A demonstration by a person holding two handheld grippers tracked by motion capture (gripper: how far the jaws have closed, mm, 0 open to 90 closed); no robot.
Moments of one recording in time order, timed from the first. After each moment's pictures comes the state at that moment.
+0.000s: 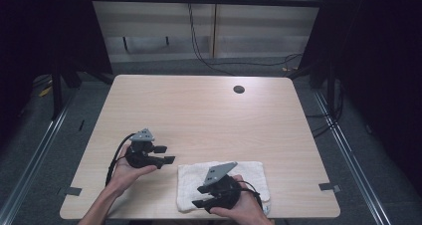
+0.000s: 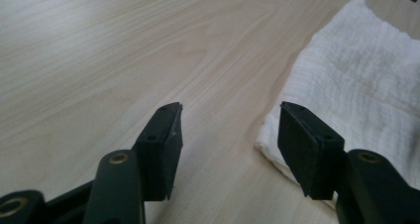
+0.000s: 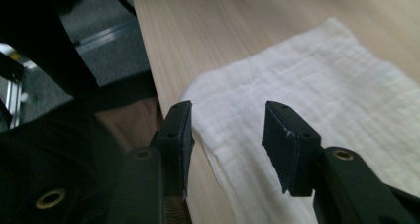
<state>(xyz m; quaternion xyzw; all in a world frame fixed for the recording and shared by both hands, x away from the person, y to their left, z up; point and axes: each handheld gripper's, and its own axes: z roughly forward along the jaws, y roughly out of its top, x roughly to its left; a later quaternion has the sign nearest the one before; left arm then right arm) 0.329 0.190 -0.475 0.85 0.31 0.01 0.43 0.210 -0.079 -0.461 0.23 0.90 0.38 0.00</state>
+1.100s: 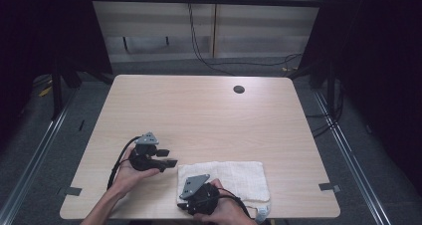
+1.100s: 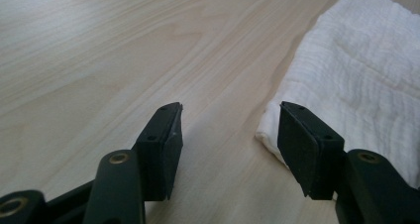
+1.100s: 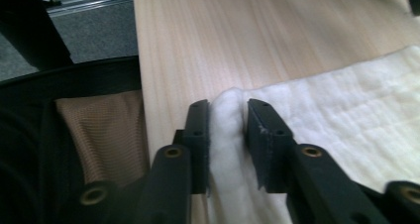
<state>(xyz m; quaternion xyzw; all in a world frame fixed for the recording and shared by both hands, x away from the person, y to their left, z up) 0.324 0.180 -0.486 0.86 0.30 0.00 0.42 0.208 -0.032 -0.493 0.15 0.92 0.36 0.04</state>
